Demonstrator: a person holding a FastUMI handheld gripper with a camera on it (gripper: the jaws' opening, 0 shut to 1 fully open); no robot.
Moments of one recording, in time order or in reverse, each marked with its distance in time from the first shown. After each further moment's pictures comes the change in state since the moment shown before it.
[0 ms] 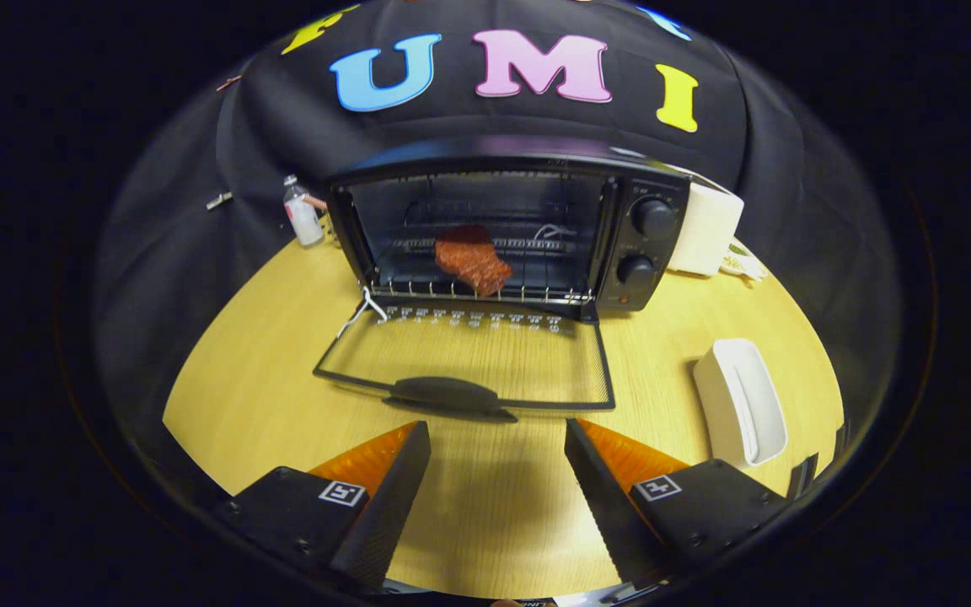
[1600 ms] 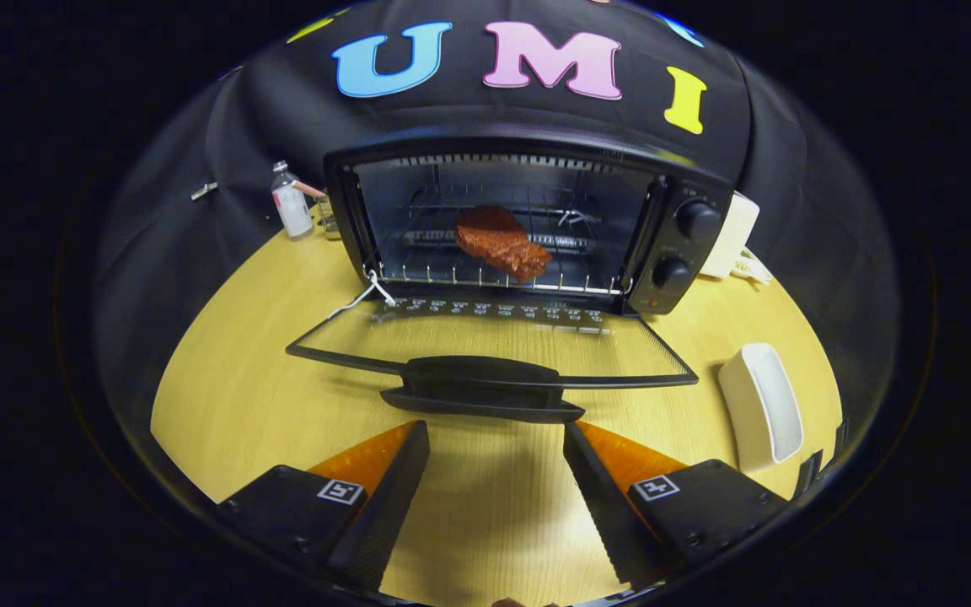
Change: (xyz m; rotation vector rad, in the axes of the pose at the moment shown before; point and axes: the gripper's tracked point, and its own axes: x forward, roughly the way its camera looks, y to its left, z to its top) arm 0.015 0.026 0.017 0.006 -0.041 -0.055
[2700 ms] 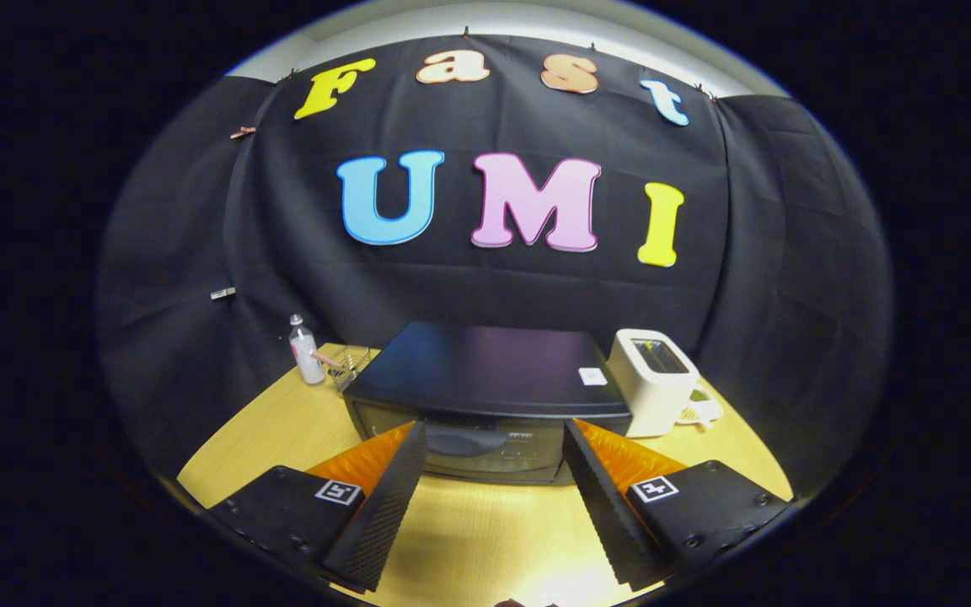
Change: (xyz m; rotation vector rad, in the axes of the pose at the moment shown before) arm -0.139 -0.059 0.163 -0.032 -0.479 -0.026
